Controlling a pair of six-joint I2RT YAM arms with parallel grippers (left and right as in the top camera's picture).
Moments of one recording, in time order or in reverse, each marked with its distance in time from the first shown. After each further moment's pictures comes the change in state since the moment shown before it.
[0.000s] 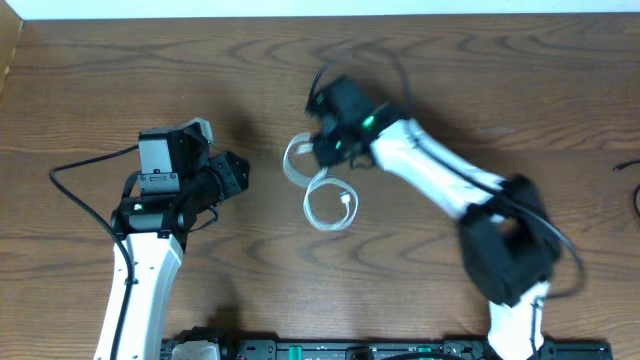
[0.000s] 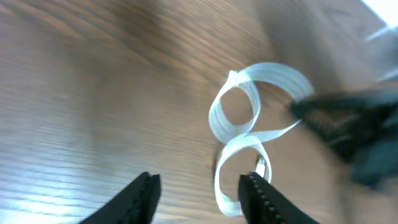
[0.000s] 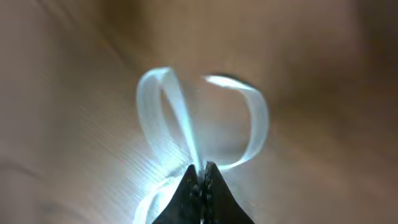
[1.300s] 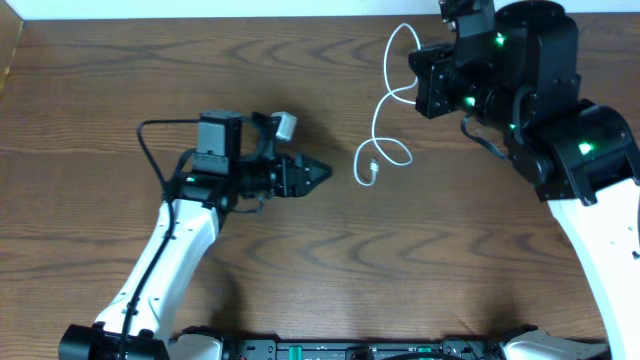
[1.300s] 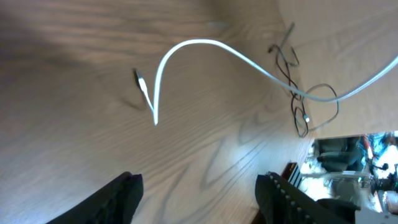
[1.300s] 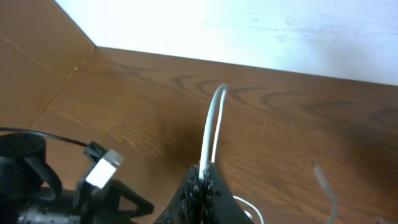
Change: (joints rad) left arm -0.232 0.194 0.000 0.260 0.491 0.131; right arm -0.204 -0.575 0.138 -0.211 0.016 0.053
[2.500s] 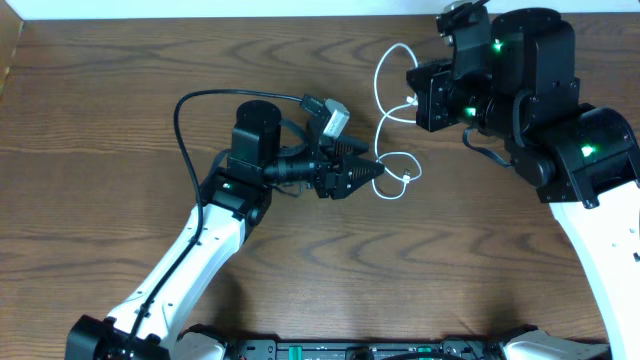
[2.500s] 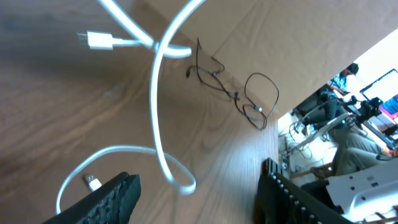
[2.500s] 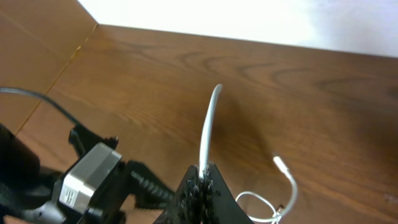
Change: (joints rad) left arm -0.189 0.011 0.000 0.481 0.123 0.000; right arm 0.000 0.000 0.000 -0.084 -0.051 -0.002
